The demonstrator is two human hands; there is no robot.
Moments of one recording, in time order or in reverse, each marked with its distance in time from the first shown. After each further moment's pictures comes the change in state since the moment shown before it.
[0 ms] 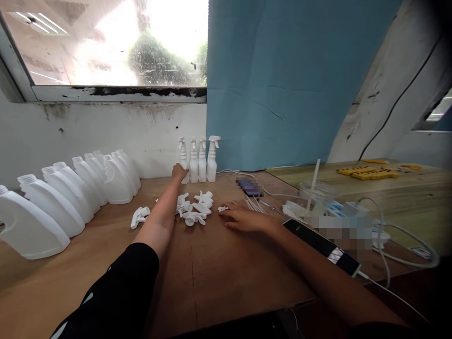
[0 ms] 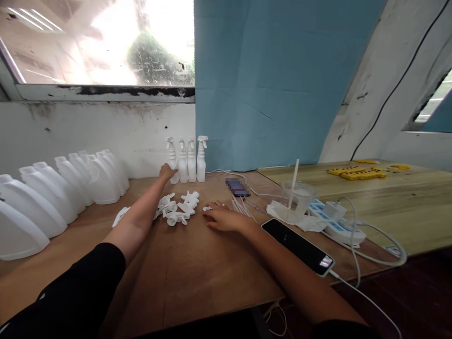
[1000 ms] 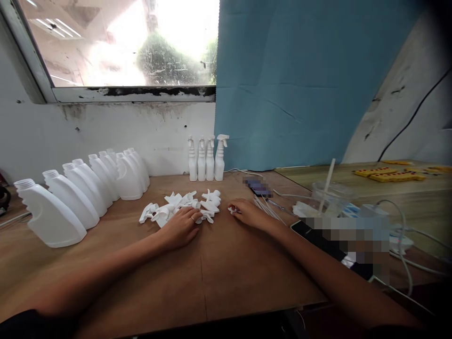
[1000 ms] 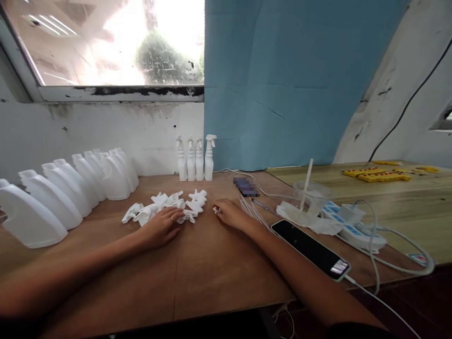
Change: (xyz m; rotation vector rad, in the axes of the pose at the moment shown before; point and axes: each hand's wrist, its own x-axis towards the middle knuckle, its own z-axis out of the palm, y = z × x) left_hand -0.238 -0.084 -0.072 0.172 -0.171 1.094; right_hand 0.024 0.026 0.029 0.008 0.350 -0.009
